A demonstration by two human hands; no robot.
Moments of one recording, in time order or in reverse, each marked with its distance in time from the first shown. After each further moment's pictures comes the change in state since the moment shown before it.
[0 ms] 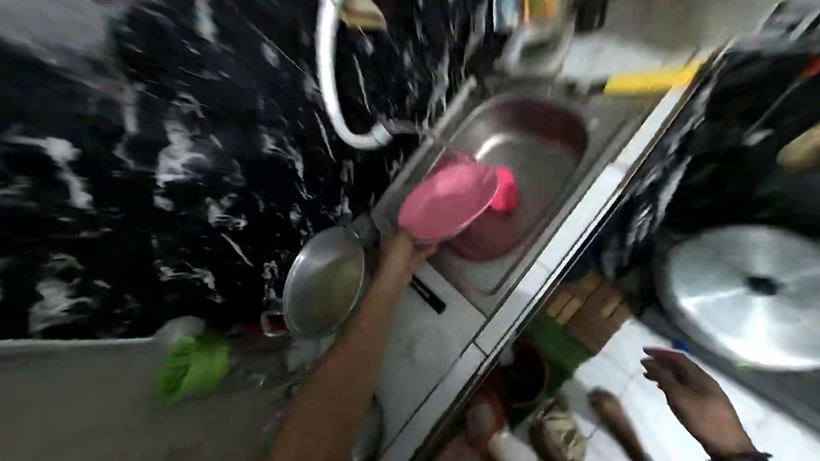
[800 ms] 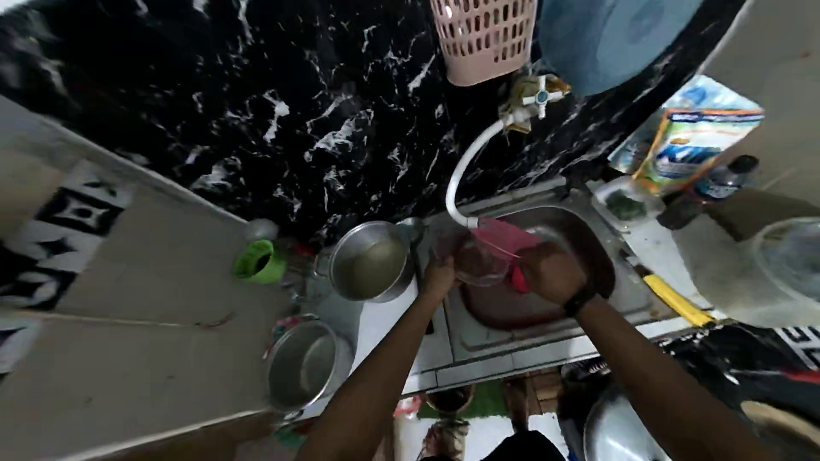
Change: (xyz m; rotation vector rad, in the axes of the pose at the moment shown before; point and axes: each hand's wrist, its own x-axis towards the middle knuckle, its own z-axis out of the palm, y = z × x) left_hand -0.026 0.077 0.029 -0.012 0.194 -0.187; right_hand 0.191 -0.451 0.080 -0.985 -0.672 -1.211
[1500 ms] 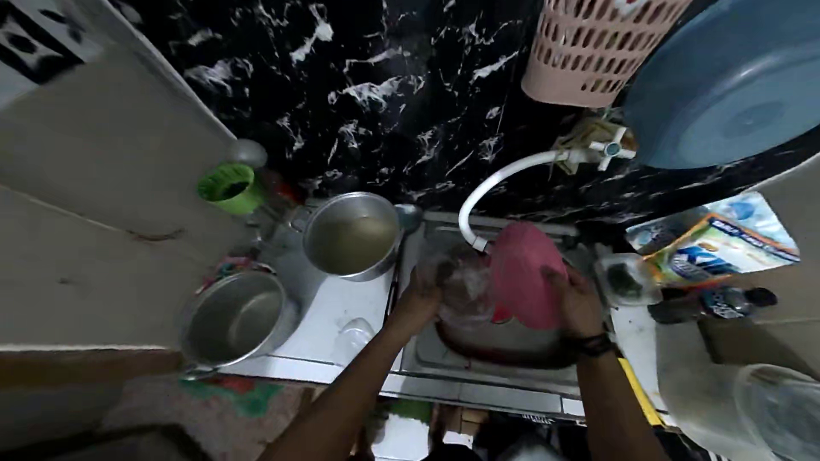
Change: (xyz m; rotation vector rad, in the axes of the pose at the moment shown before) left_hand -0.040 -0.010 0.007 -0.209 0.031 -0.123; right_hand 0.027 0.028 -0.039 0.861 0.321 0.443
